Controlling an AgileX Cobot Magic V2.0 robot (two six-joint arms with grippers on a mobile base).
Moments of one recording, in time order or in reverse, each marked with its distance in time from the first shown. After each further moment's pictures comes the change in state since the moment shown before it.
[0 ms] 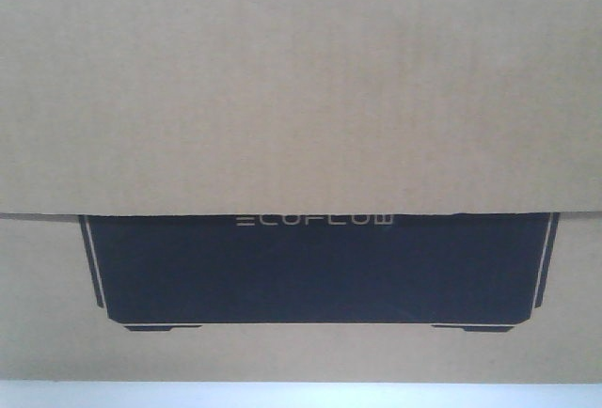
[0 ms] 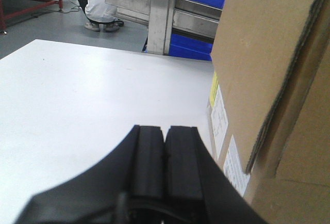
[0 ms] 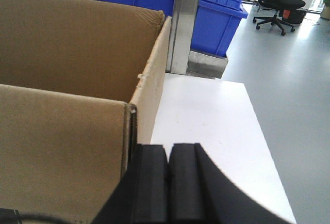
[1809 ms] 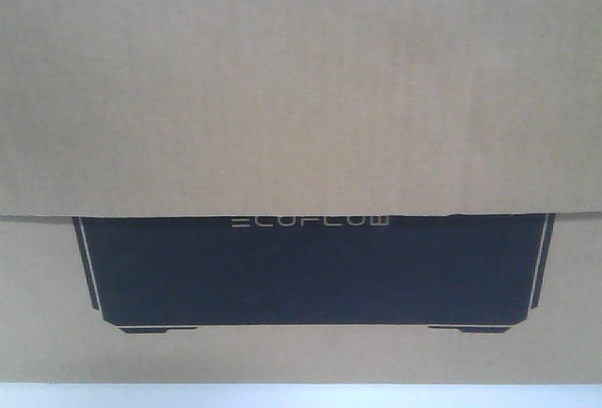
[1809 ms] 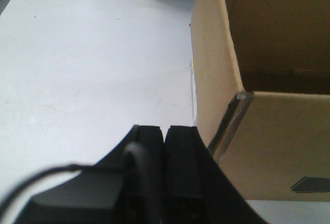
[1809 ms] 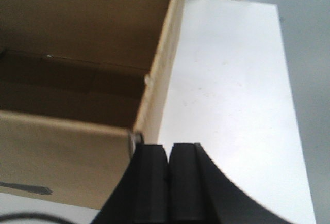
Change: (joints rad) left arm -0.236 0.417 -0.797 0.306 0.799 -0.261; right arm 0.000 0.395 -0.286 0.018 0.232 0.000
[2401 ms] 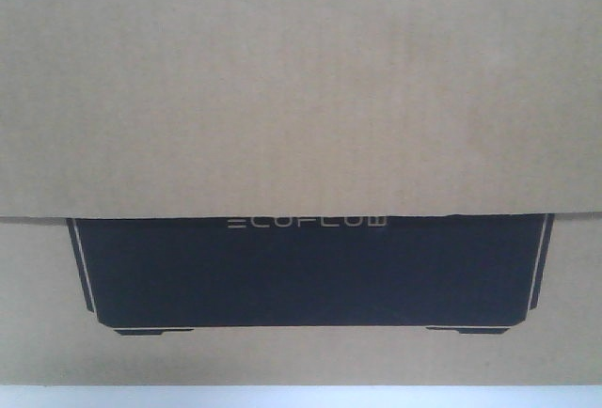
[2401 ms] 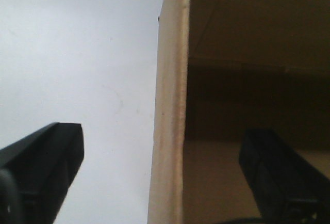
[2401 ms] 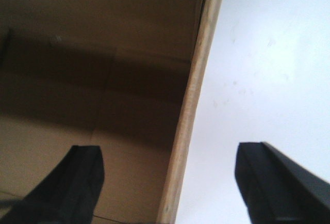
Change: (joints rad) left arm 0.000 0.671 -0.422 -0.093 0.023 -0.037; right arm 0.000 0.766 -0.622 0.104 0.242 -0.022
